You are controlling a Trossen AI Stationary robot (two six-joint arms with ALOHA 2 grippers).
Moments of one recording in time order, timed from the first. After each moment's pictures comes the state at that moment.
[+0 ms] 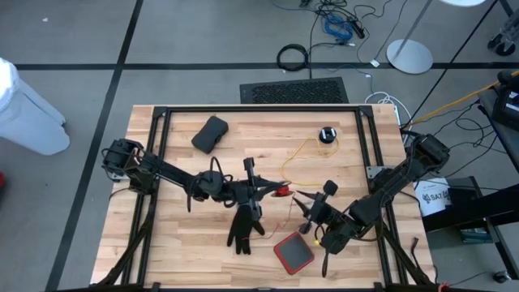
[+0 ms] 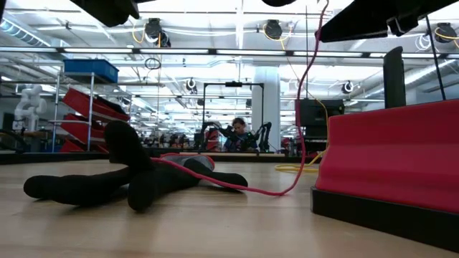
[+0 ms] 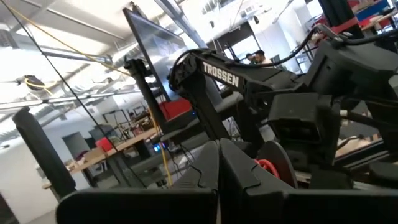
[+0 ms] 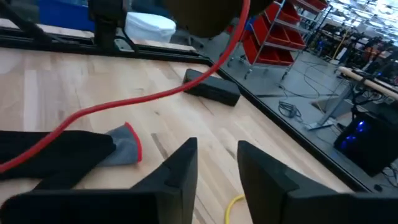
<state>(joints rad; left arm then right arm) -0.24 1.73 0.92 1.12 -0.24 0.59 0.71 1.51 0.83 -0.11 1.26 0.51</state>
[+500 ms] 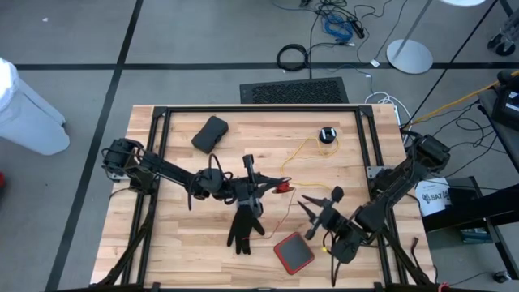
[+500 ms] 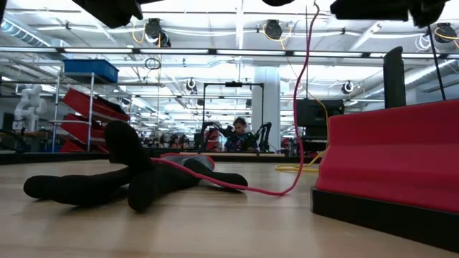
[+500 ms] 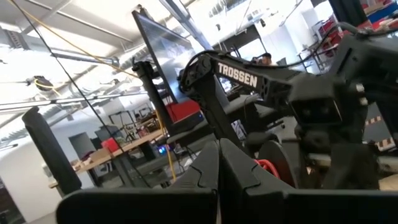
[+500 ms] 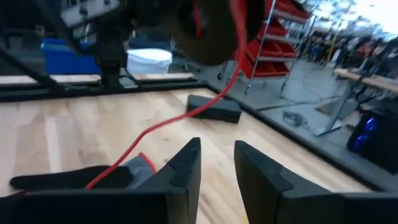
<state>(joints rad) -0.22 1.73 0.92 1.14 -0.24 0.59 0.80 1.52 0.83 -0.03 1.40 0.60</state>
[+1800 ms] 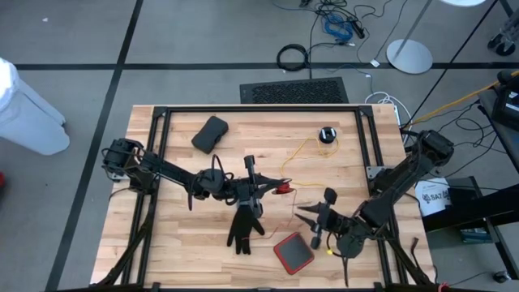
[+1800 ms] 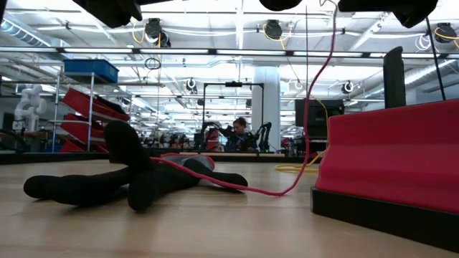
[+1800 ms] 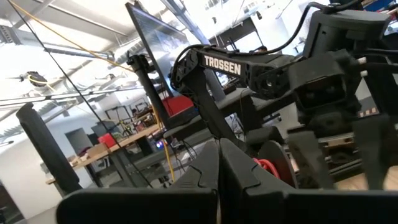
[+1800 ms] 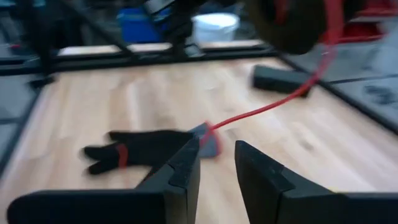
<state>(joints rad) -0.22 1.73 0.92 1.11 -0.24 0.58 0.79 1.42 0.83 -0.04 1.07 0.56</state>
